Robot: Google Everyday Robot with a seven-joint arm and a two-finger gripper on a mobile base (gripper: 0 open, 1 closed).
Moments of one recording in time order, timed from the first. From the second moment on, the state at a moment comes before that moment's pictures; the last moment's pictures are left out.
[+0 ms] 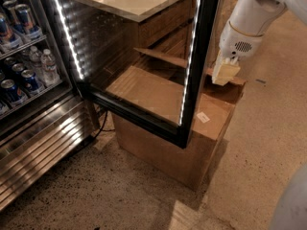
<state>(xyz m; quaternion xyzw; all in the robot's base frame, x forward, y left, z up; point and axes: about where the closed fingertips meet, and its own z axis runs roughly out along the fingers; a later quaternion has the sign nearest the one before) 0.579 -0.185 0.875 -0.64 0.76 0.03 0.09</state>
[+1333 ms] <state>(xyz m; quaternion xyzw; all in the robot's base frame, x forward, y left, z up) 0.695 -0.242 0.929 -0.54 0.83 -0.02 0.14</state>
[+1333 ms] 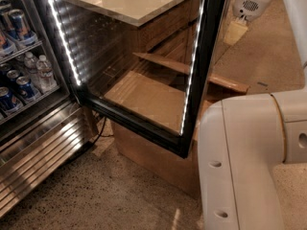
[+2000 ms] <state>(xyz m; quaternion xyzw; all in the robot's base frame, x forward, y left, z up) 0.696 -0.214 0.921 -0.59 0.76 0.09 0.24</state>
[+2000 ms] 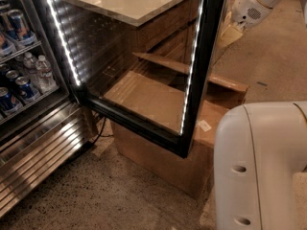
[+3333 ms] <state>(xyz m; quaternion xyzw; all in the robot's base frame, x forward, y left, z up) 0.669 -0.195 0.881 -0.58 0.58 0.38 0.42</state>
